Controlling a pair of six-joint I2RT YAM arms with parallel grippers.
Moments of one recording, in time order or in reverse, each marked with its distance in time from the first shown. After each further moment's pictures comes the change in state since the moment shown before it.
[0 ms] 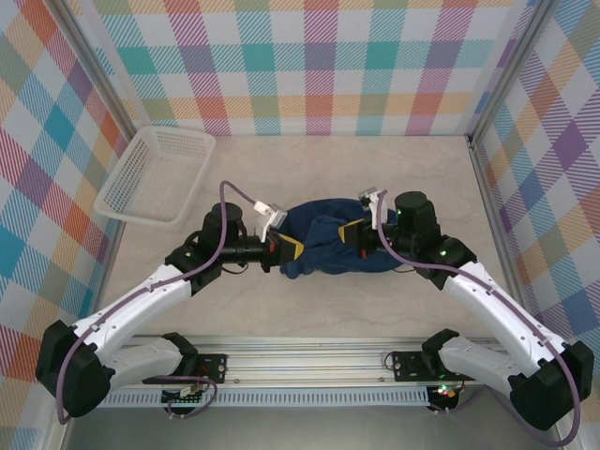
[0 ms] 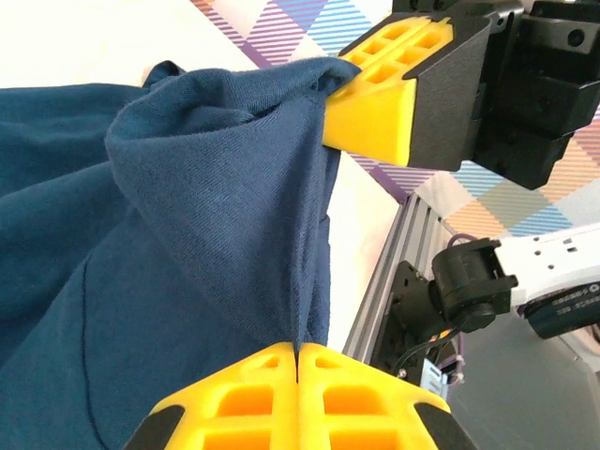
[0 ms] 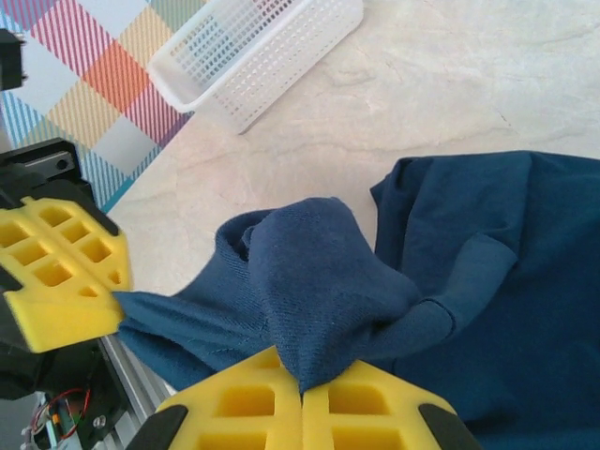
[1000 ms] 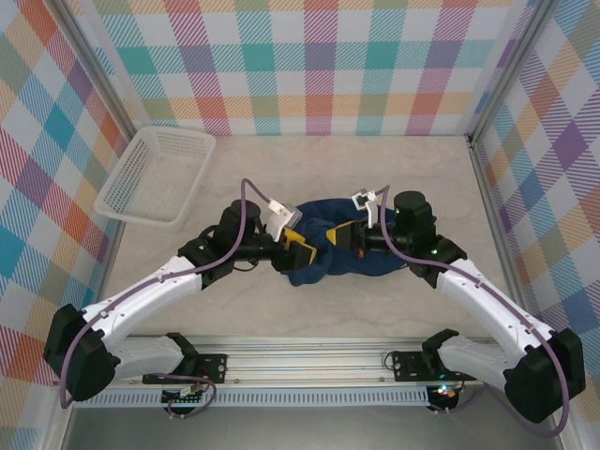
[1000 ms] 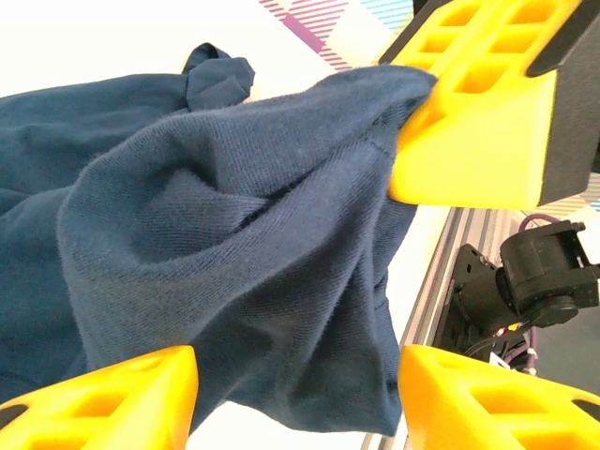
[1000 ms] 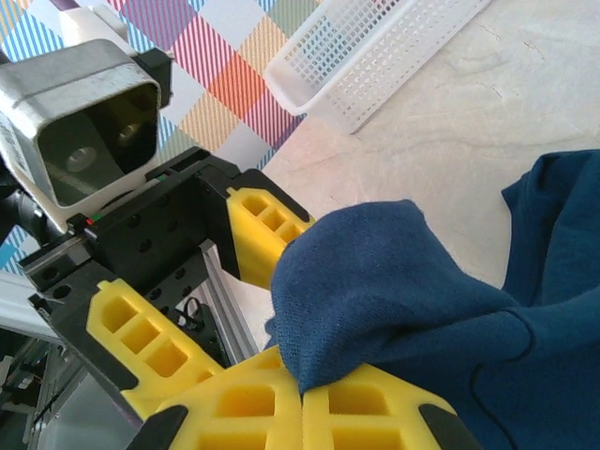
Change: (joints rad) left arm -0.094 0.082 0.093 -0.080 -0.169 0.077; right arm -0.025 0.051 -0.078 0.235 -0.268 0.168
